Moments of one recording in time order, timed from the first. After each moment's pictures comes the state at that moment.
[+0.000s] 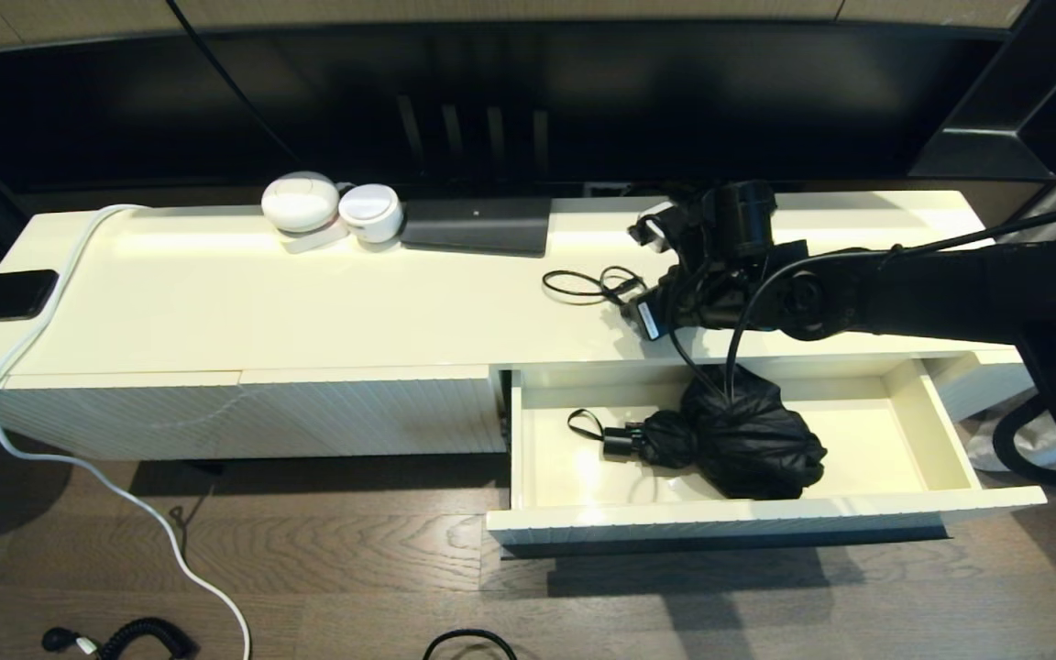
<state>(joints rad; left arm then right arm) 0.00 0.00 0.00 0.01 -0.03 0.11 0.42 2.23 -1.90 0.04 -0.05 -0.21</state>
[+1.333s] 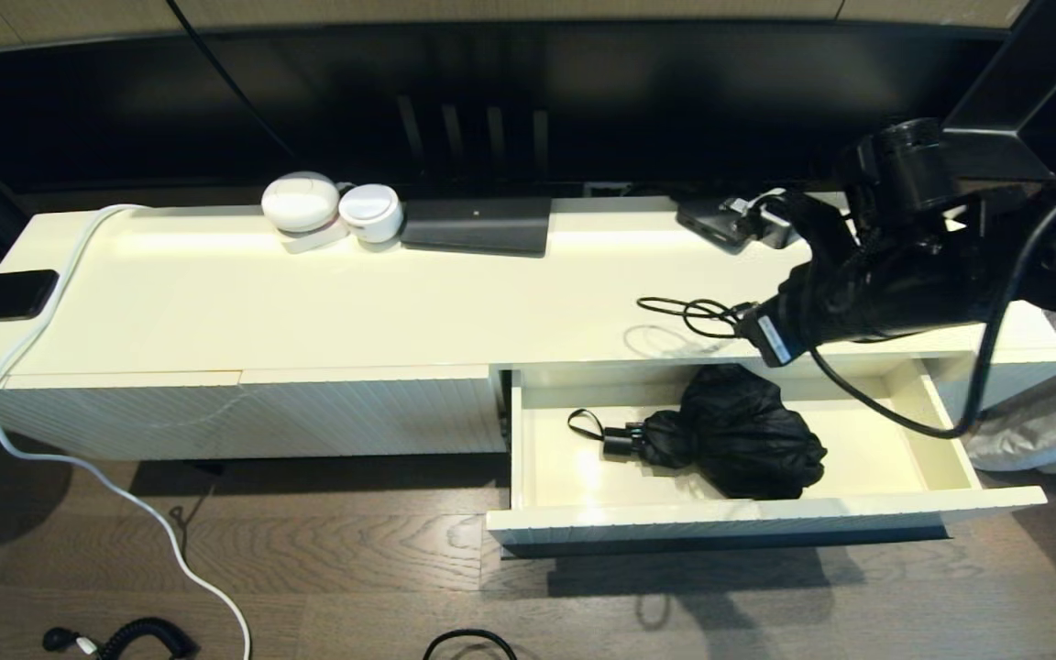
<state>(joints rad) 0.00 0.00 0.00 0.01 -0.03 0.11 0.36 1.79 -1.52 0.31 -0.06 -0.25</state>
